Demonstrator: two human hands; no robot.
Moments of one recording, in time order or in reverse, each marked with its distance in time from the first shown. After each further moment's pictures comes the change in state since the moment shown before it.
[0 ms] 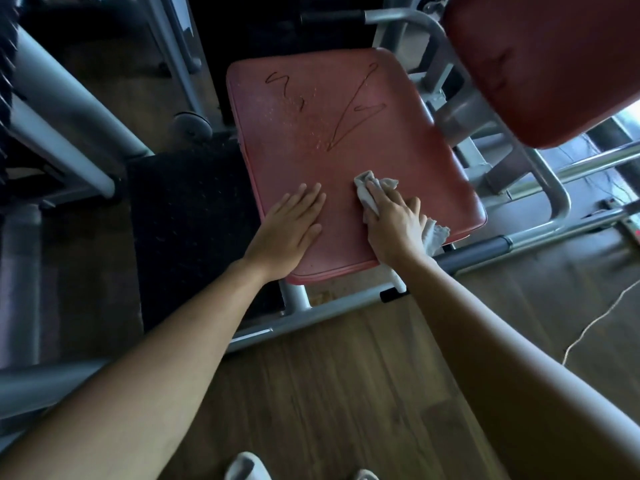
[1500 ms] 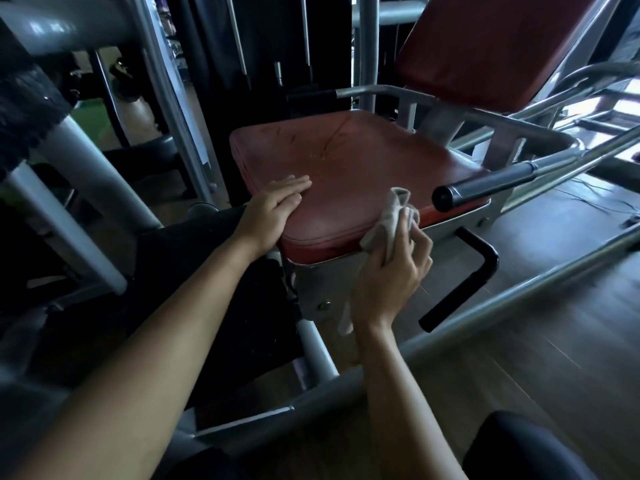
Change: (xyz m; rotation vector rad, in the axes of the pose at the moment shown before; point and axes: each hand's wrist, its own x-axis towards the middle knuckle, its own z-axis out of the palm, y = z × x) left_hand -0.010 -0.028 0.018 -0.470 0.322 0.086; right_hand -0.092 -0.015 0.153 0.911 1.105 0.085
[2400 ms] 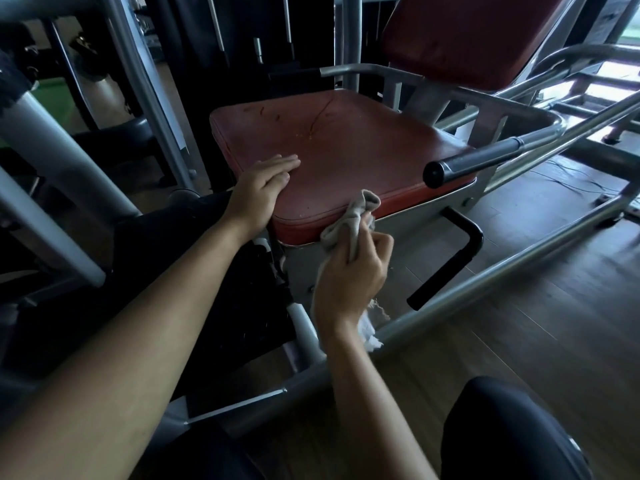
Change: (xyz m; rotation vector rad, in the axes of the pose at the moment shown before) left_hand 0.004 -0.006 0.003 -0.007 0.018 0.028; right_hand -0.038 -0.008 0.008 0.012 -0.037 0.095
